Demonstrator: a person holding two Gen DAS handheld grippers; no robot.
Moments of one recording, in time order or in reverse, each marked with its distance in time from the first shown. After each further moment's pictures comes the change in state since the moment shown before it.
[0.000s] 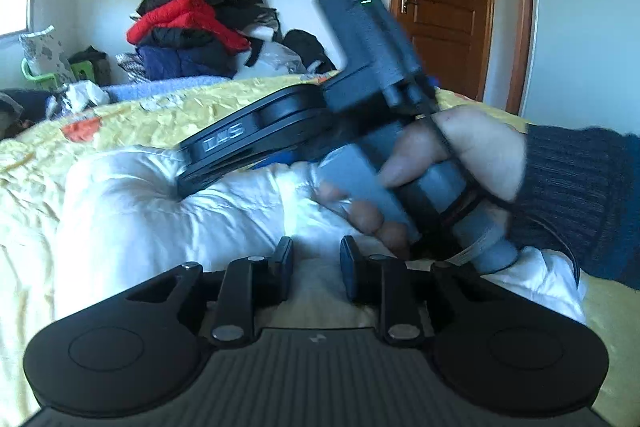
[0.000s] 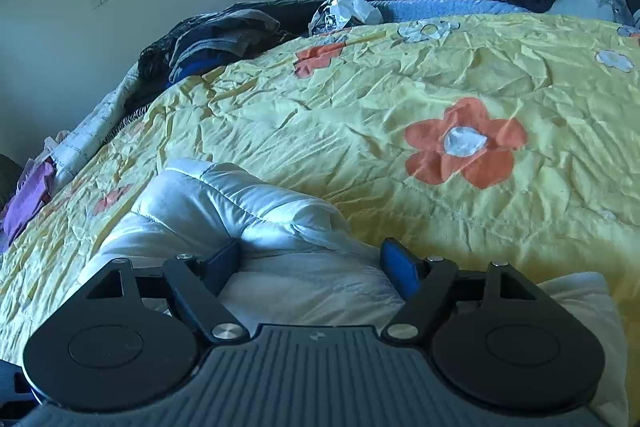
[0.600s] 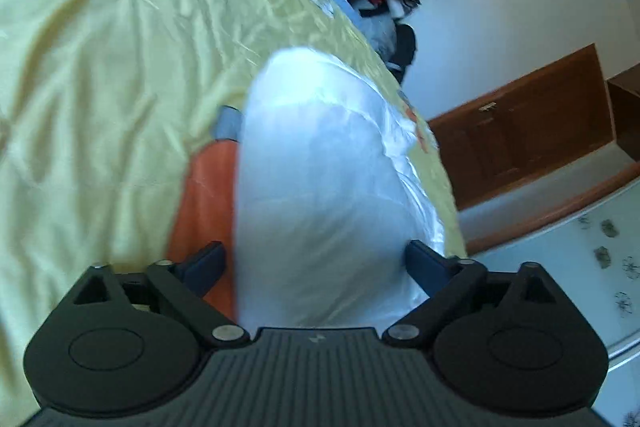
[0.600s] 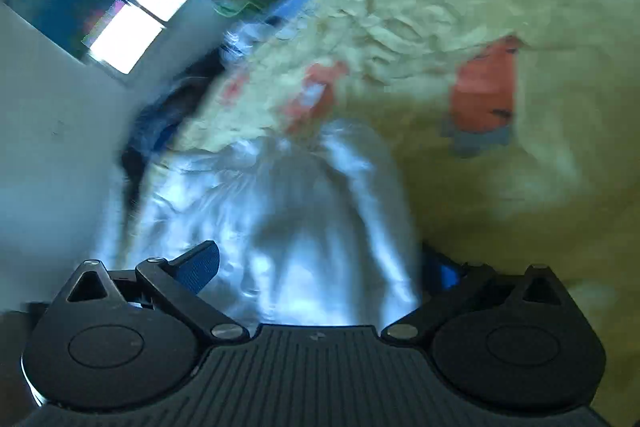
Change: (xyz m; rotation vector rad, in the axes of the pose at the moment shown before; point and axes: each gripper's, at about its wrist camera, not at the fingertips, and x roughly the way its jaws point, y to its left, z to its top) left arm -0.020 0.171 -0.038 -0.950 0.170 -0.244; right arm -0.109 -0.072 -0.071 0.554 -0.002 0.108
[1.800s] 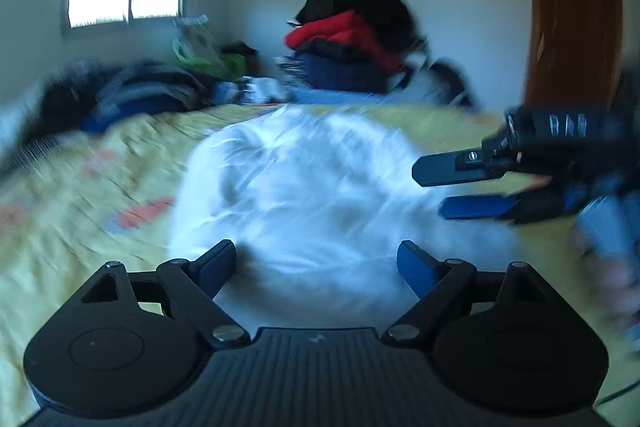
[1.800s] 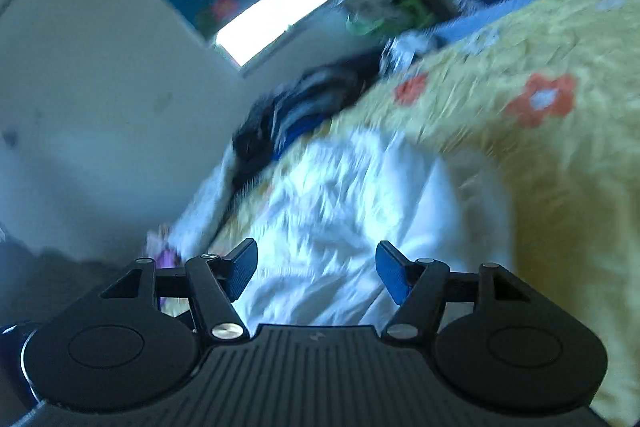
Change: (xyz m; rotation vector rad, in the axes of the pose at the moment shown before) left arm -0.081 -0.076 -0.111 0.759 -0.424 0.617; right arm 0.031 0.163 -0.090 -0.286 -0.079 0.204
